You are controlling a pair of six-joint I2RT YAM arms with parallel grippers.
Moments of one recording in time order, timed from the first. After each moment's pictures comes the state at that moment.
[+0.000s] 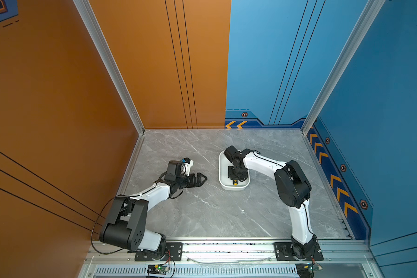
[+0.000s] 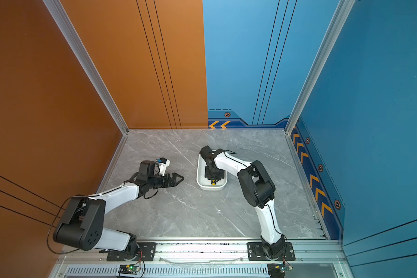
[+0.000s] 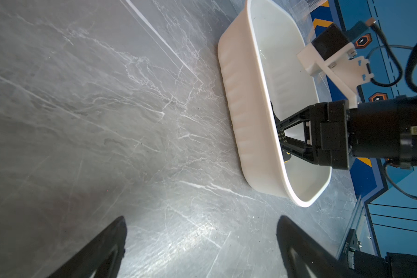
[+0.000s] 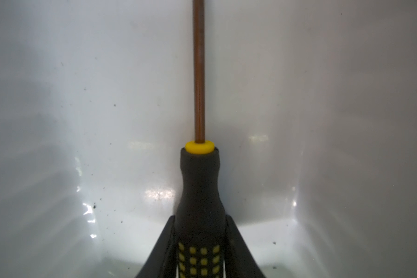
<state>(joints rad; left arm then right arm) -0.21 1.44 0.62 0.02 0.53 -0.39 0.62 2.10 1.58 -0.88 0.04 0.67</state>
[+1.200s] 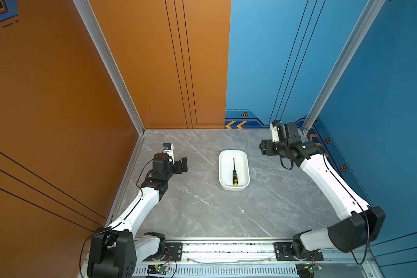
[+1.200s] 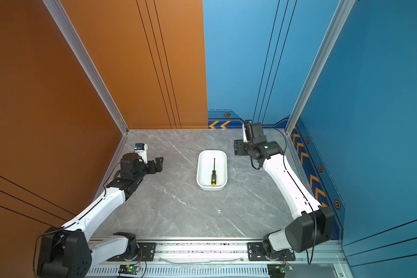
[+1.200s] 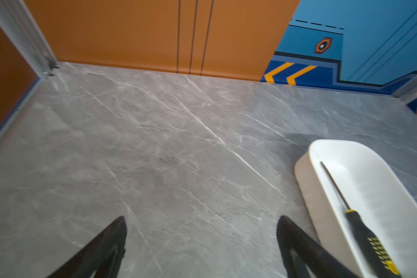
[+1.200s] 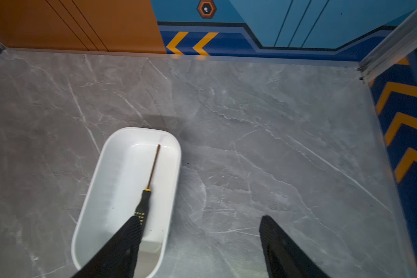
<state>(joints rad) -0.11 1.15 0.67 0.04 -0.06 -0.16 0.26 1.36 1.33 -0.69 0.10 0.11</state>
